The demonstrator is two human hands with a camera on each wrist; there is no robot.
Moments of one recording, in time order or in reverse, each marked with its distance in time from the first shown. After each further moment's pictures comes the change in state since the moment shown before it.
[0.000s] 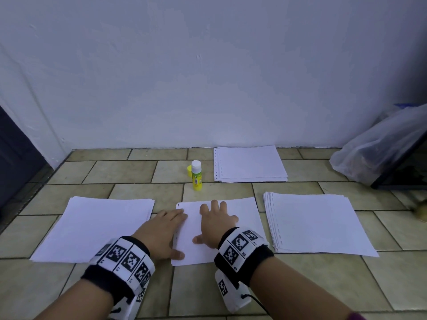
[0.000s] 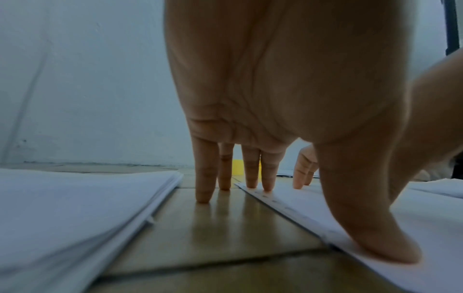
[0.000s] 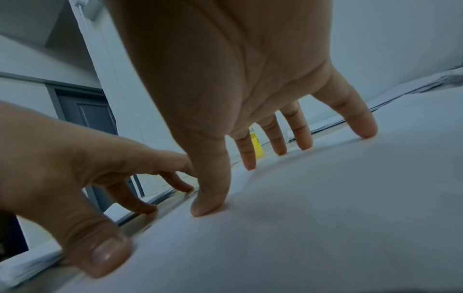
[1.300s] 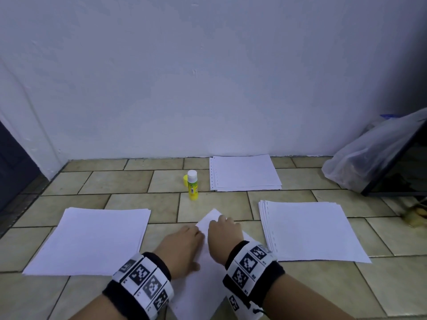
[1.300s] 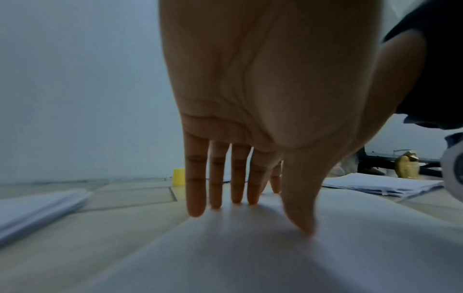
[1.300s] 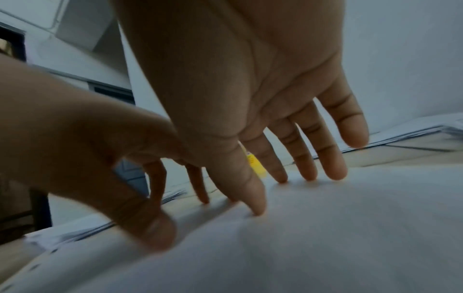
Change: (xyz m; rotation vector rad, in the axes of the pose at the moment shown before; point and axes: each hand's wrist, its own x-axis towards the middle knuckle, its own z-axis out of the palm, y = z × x) left_hand 0.000 0.049 -0.001 0.065 0.057 0.117; right_hand -0.019 0.020 -0.003 -0.171 0.085 -0.030
